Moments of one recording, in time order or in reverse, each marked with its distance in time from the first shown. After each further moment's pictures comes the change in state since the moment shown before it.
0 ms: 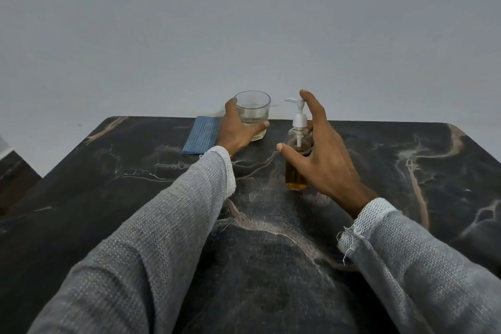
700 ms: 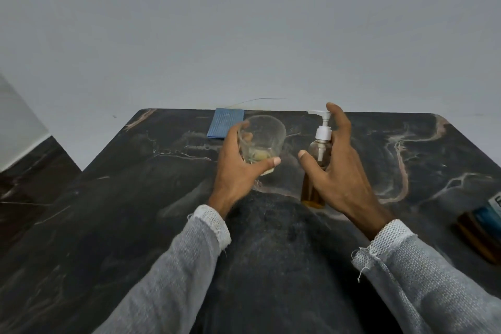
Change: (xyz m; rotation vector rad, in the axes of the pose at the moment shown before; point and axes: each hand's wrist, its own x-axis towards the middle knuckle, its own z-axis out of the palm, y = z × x) left_hand -0.180 0.018 -0.059 -0.160 0.030 0.132; right_hand -0.082 -0.069 -0.032 0.157 0.034 0.011
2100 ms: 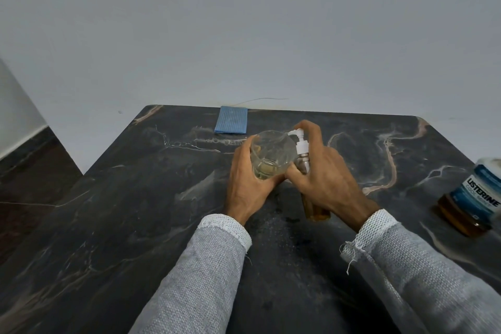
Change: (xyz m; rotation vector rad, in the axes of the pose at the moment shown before) left_hand -0.052 -0.014 -0.004 -0.020 0.025 0.139; right_hand -0.024 -0.048 0.021 -0.330 -0.137 -0.066
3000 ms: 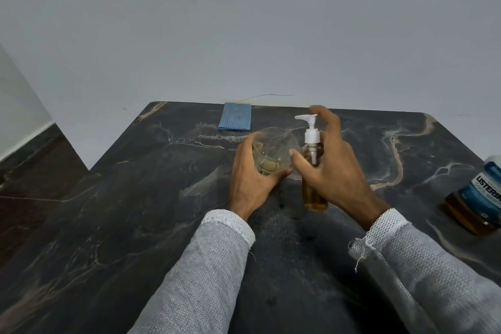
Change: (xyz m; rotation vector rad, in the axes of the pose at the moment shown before) left_hand 0.002 -0.003 -0.001 0.060 0.000 -0.052; right_hand -0.002 0.000 -0.005 0.243 0.084 -0.003
